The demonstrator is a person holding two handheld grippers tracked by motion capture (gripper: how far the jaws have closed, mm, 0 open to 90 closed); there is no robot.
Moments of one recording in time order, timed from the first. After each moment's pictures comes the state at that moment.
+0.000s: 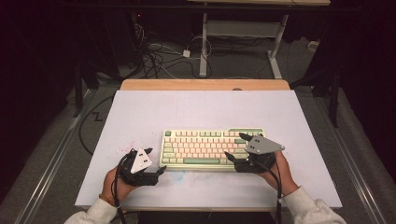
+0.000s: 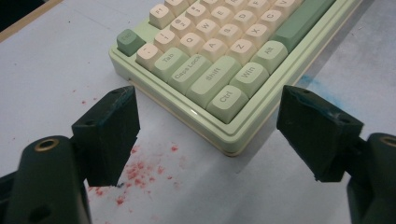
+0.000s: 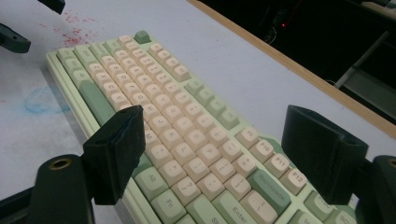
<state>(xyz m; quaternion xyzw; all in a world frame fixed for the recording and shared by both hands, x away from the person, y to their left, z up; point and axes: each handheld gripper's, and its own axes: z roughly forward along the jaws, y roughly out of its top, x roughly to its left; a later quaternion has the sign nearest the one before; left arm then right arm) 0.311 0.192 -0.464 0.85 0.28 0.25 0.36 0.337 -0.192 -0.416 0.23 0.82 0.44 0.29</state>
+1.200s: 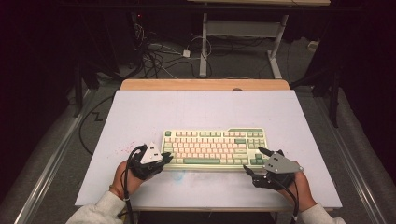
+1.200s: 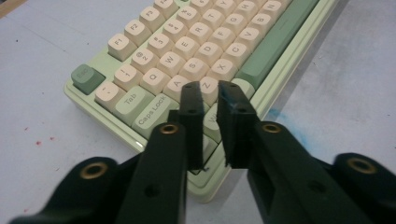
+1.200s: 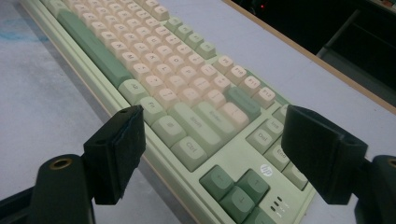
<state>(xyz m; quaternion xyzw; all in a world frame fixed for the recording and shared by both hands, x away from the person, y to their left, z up) 0.330 0.166 -0.450 0.88 0.25 0.19 0.37 0.305 -0.238 -0.444 0.26 0.82 0.40 0.32</state>
